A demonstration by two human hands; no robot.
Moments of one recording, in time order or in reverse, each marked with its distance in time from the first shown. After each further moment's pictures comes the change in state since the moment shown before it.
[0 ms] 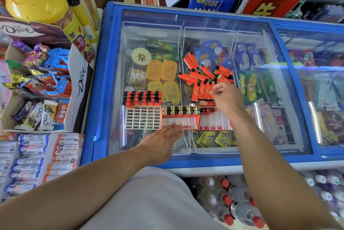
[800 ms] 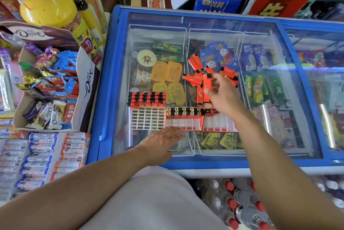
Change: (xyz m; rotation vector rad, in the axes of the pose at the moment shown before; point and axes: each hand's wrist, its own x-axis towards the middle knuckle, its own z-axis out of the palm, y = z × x) left_hand -0.010 -0.008 0.000 -0.051 0.010 -0.037; right_hand -0.023 -0.043 -0.019 0.202 -0.187 -0.122
